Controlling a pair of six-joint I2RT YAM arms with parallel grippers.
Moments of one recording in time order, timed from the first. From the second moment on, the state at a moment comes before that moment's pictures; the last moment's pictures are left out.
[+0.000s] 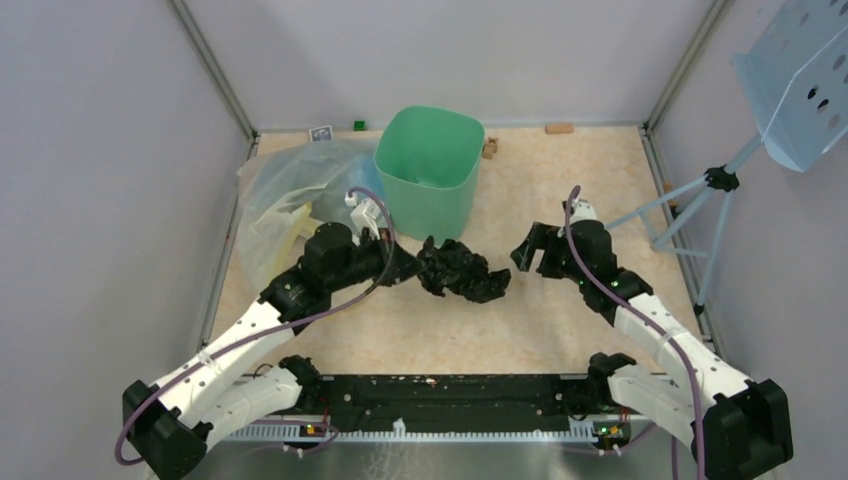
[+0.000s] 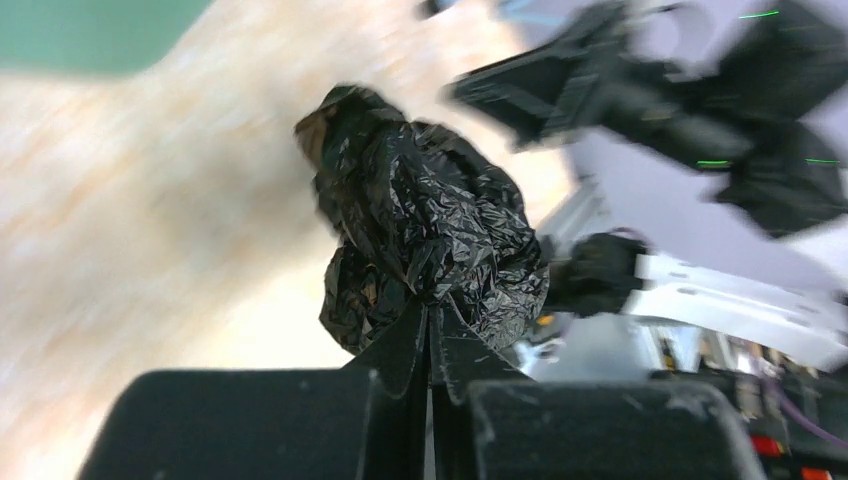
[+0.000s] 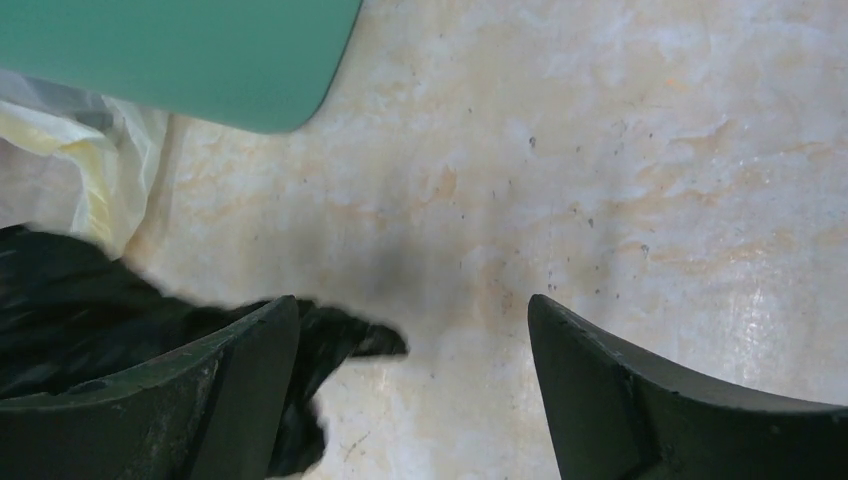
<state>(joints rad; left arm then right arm) -0.67 0.89 0.78 -0.14 0.35 -0.76 0.39 0.91 0.57 -0.22 -0.02 0.52</state>
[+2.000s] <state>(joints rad) -0.66 0.92 0.50 -0.40 -0.04 -0.64 0.60 1.28 0.69 -0.15 0.17 0.65</state>
